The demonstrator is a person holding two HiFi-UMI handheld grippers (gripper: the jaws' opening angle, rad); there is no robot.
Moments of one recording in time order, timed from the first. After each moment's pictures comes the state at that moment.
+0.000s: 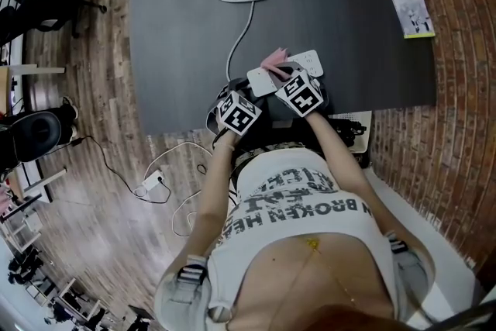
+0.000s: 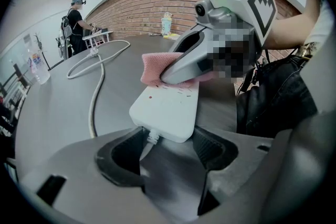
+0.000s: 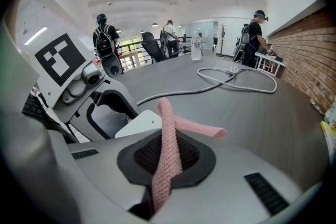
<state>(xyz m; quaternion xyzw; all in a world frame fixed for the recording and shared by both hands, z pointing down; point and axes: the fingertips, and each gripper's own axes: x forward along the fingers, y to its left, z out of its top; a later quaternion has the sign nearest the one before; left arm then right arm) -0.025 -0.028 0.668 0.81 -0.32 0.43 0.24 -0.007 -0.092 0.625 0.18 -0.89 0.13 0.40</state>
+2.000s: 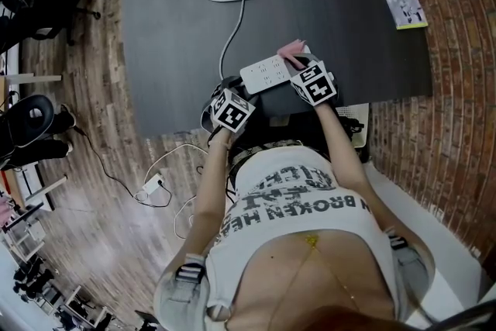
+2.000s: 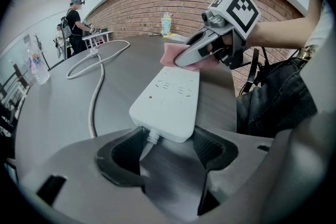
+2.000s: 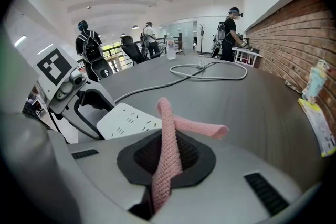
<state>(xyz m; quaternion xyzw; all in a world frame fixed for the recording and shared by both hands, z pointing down) -0.025 -0.028 0.669 0.81 -0.32 0.43 0.24 0.063 -0.127 0.626 0.28 -0.86 0.17 0.39</state>
